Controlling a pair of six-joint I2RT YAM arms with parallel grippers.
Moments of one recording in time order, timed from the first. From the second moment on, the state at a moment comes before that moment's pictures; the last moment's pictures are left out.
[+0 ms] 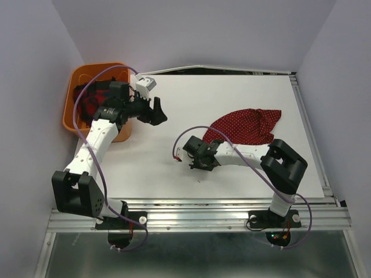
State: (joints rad) left arm -0.18 1.38 1.23 -0.50 0.61 0.04; right arm 0.96 1.79 1.12 -0.57 0.19 -0.46
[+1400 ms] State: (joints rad) left arm -0.33 1.33 1.08 -0.51 0.55 0.37; right arm 0.62 1.35 0.92 -0.79 0.10 -0.52
